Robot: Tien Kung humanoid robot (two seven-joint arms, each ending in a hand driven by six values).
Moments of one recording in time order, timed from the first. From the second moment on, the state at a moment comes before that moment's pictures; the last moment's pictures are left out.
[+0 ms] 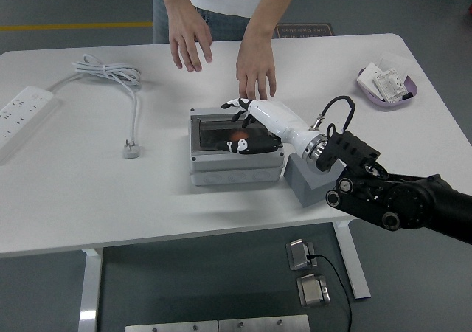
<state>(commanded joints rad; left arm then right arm) -0.04 0.17 -0.89 -0.24 0.77 -0.01 0.27 0.86 -0.34 0.21 1.11 -1.39 -0.42 0.12</state>
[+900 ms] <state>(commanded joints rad) -0.03 0.16 -0.89 -0.24 0.76 -0.01 0.27 0.49 -0.51 0.72 1.41 -1.54 -0.37 0.08</state>
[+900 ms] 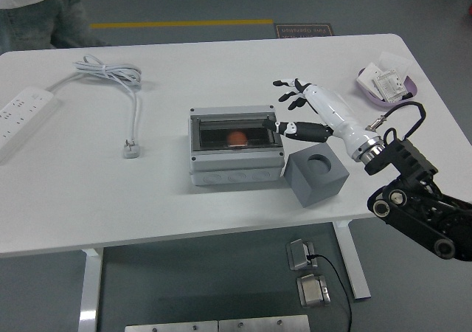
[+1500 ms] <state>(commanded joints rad) 0.05 0.16 -0.84 -0.24 0.79 -0.03 0.26 0.13 -0.50 1.24 1.64 -1.03 -0.24 0.26</state>
